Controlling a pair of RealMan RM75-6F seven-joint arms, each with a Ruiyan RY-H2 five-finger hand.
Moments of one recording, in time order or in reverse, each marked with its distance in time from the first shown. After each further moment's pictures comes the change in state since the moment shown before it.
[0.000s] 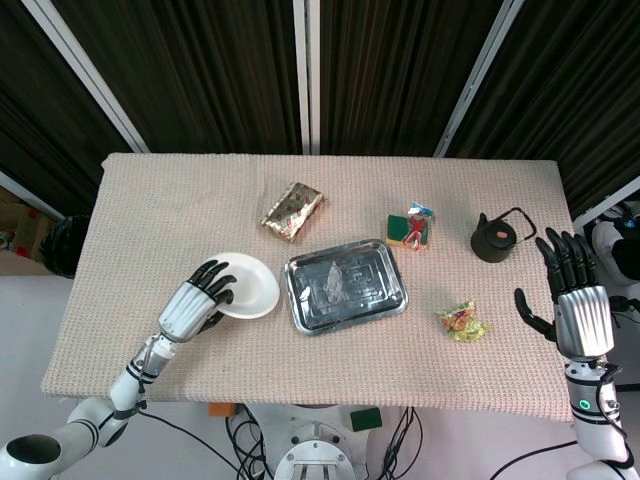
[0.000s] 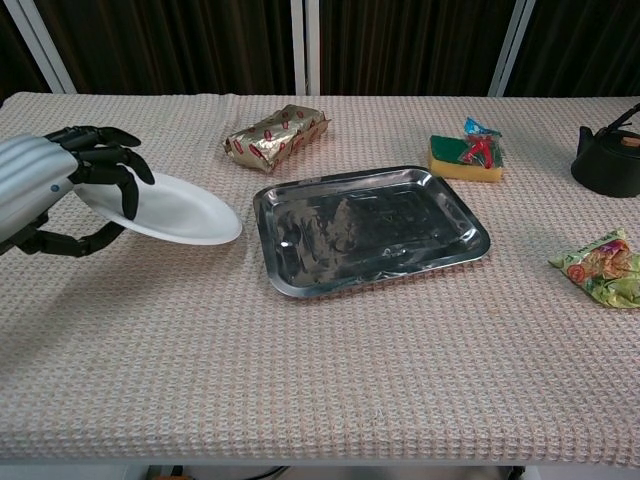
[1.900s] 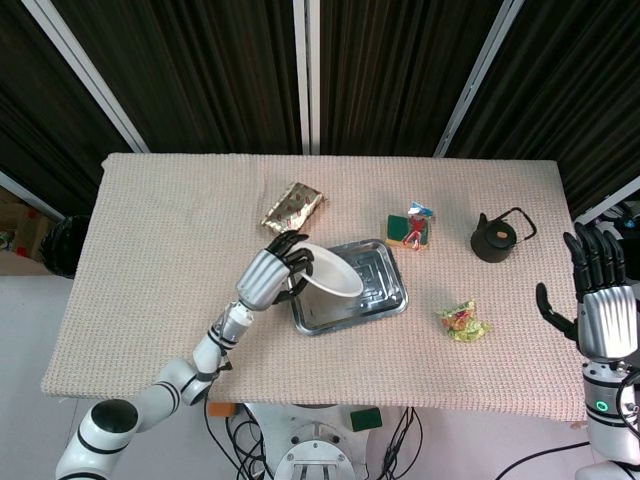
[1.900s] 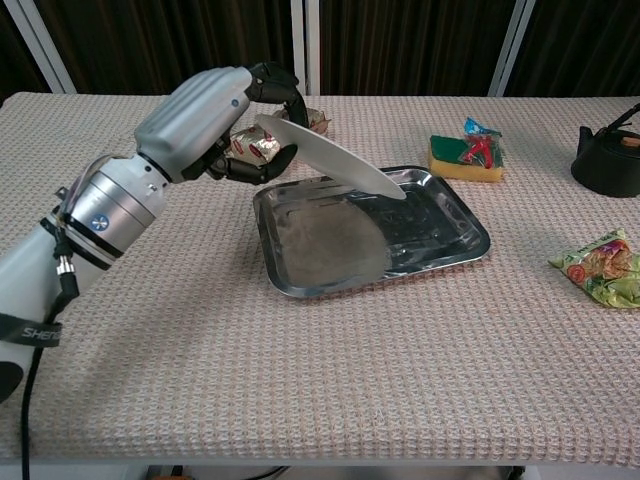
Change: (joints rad) left arm -0.329 -0.272 -0.181 0.102 -0.089 -0.113 -0.159; right arm -0.019 0.029 0.031 0.002 0.025 0.036 0.030
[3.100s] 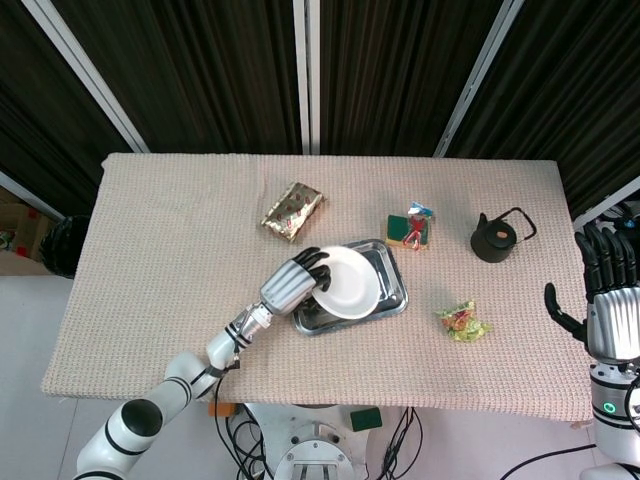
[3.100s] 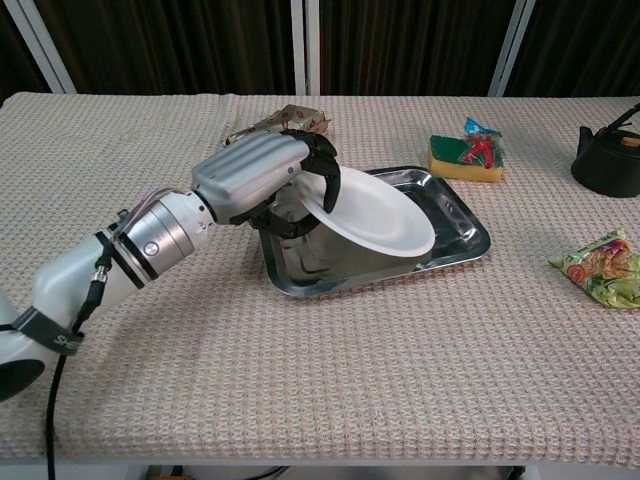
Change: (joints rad) left arm -0.074 -0.076 0.123 0.188 0.001 -0.166 -0.037; right arm -0.013 0.008 0.006 0.010 0.014 0.007 0.025
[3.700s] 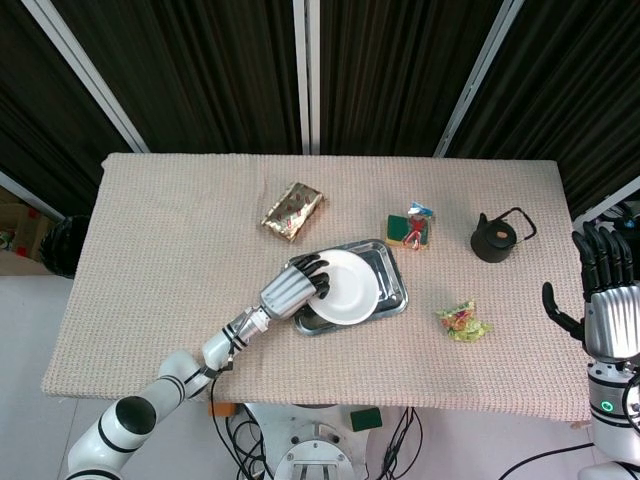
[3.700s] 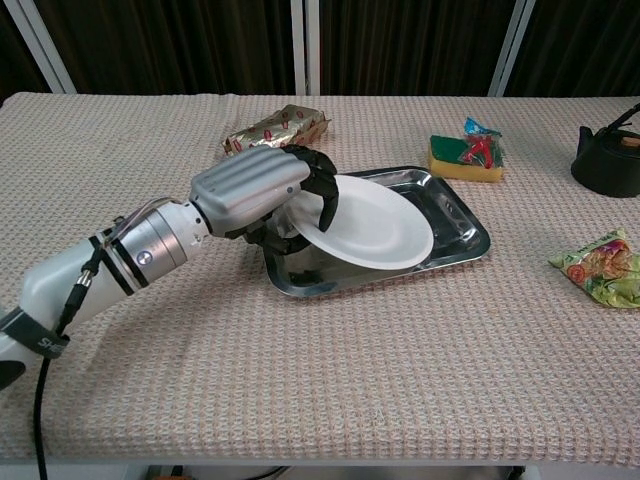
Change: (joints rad) left arm 0.004 0.036 0.048 -0.035 0.026 -0.018 0.034; right arm 0.004 -0.005 0.002 0.001 0.001 -0.006 0.001
